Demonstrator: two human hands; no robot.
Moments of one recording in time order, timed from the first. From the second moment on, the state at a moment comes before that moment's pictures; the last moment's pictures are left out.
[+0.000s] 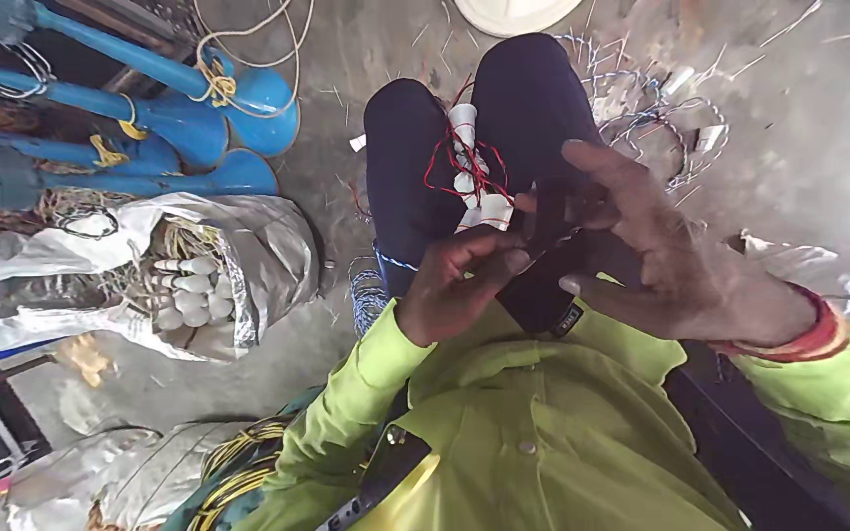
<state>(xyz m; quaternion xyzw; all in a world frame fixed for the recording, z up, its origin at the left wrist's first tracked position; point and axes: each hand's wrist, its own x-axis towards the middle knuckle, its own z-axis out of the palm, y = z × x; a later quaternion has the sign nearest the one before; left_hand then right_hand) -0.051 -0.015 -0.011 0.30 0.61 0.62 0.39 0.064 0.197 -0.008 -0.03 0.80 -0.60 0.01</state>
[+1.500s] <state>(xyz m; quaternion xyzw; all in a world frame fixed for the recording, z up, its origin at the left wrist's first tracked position) -0.024 0.012 -0.016 0.41 0.82 0.39 -0.05 0.059 0.135 -0.034 0.30 0.44 -0.82 -0.20</state>
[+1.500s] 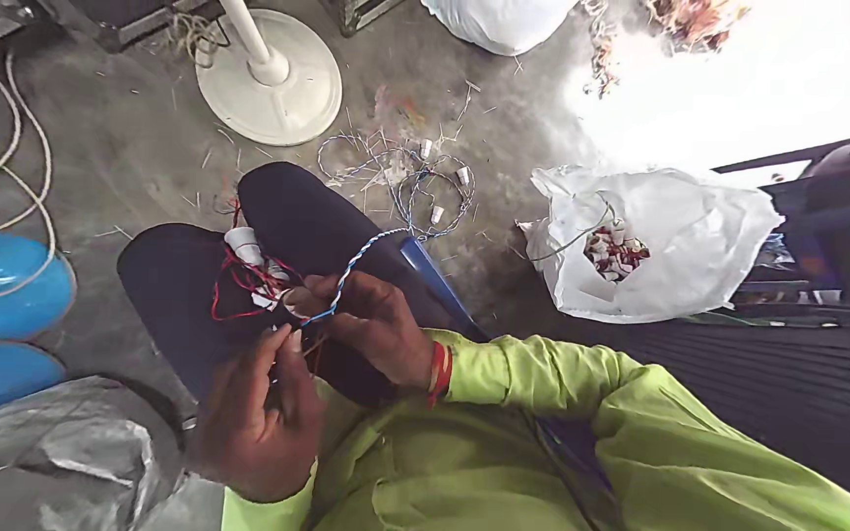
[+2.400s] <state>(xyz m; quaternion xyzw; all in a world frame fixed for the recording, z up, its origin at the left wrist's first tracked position) -0.053 -0.008 -0.013 0.33 0.76 0.50 0.25 0.073 0.185 -0.028 0.03 0.88 -0.41 -0.23</state>
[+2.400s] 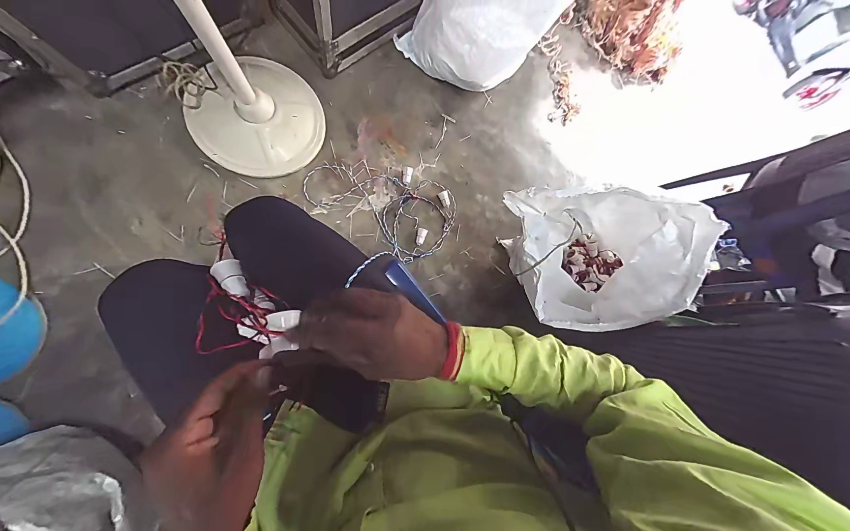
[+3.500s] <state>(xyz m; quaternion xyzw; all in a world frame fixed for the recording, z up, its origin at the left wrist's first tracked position) -0.030 -0.001 -0.044 0.53 0.74 0.42 -0.07 0.048 0.187 -0.007 0.25 0.74 -0.62 0.10</state>
